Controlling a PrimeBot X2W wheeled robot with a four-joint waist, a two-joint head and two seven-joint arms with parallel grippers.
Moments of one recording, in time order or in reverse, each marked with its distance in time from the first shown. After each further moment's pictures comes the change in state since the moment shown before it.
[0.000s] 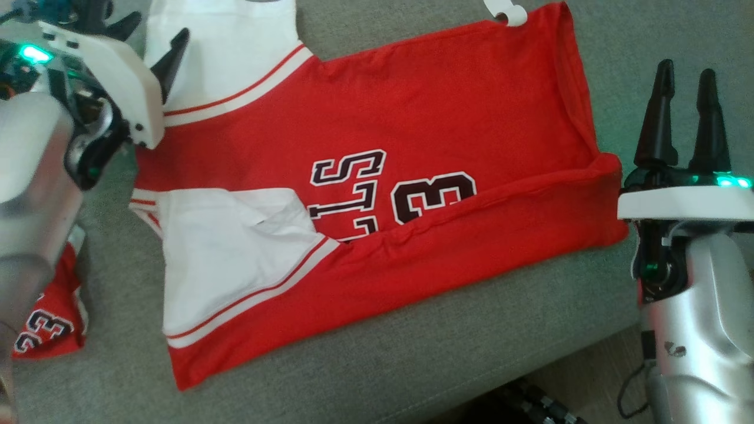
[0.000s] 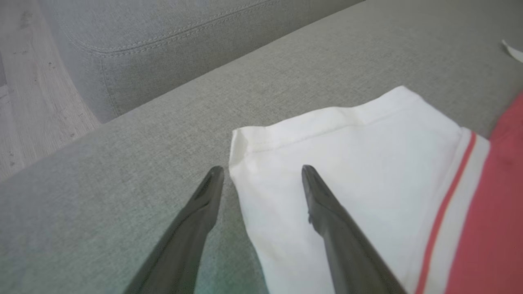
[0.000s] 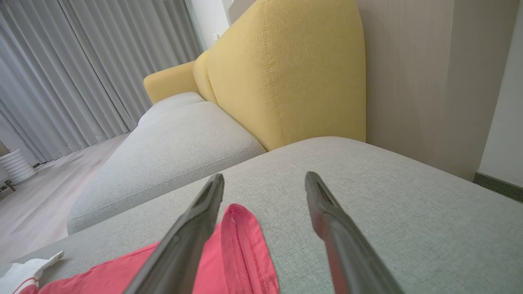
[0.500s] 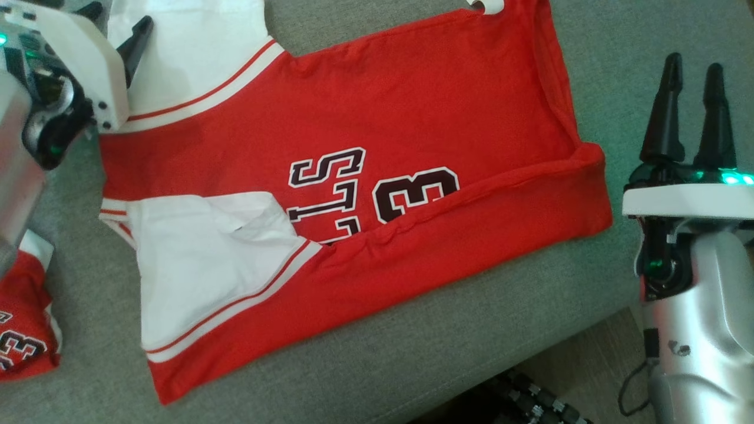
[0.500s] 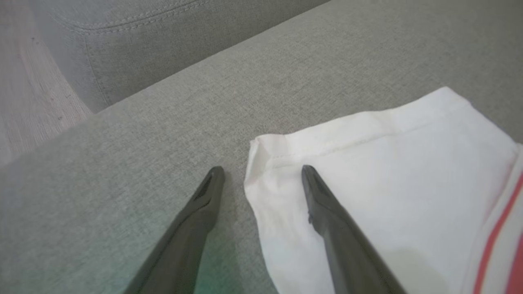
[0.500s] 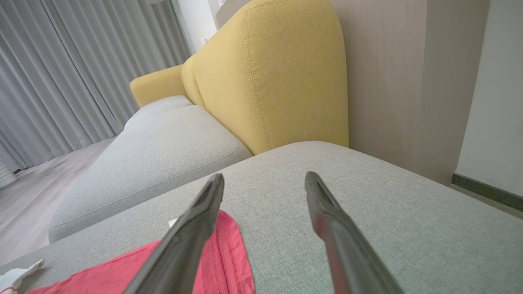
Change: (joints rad) left arm -0.102 0.059 -0.132 0.074 -0.141 0.000 0.057; right arm -0.007 0.000 -0.003 -0.013 0.026 0.000 0.000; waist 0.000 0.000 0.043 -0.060
